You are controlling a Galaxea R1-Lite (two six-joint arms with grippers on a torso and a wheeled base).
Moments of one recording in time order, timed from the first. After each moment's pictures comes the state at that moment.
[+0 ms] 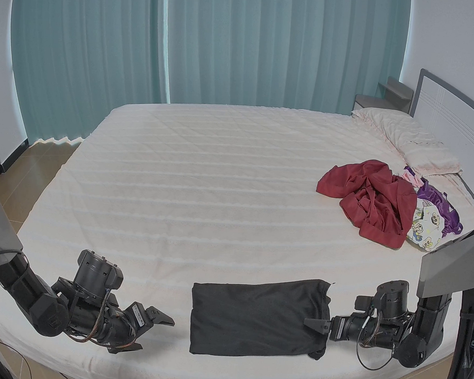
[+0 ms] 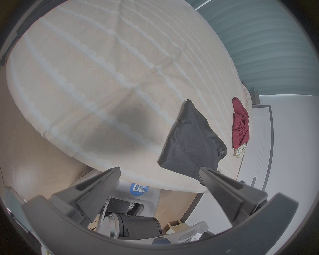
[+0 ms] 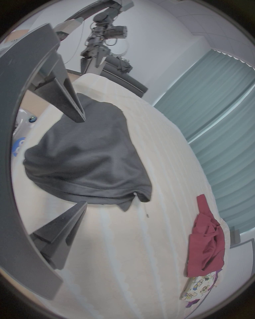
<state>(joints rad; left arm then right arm) -0.39 1.88 -0.40 -0.48 -0.27 -1.06 0.36 2.30 -0.23 -1.42 0.23 0.41</state>
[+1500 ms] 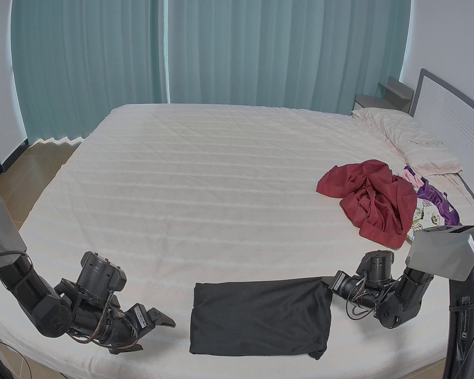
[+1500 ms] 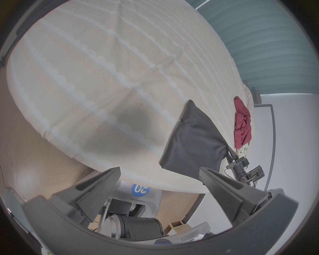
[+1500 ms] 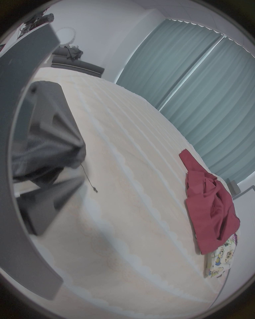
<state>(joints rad) -0.40 1.89 -0.40 -0.48 -0.25 -1.06 0.23 2.45 -0.73 -1.13 0.09 0.68</state>
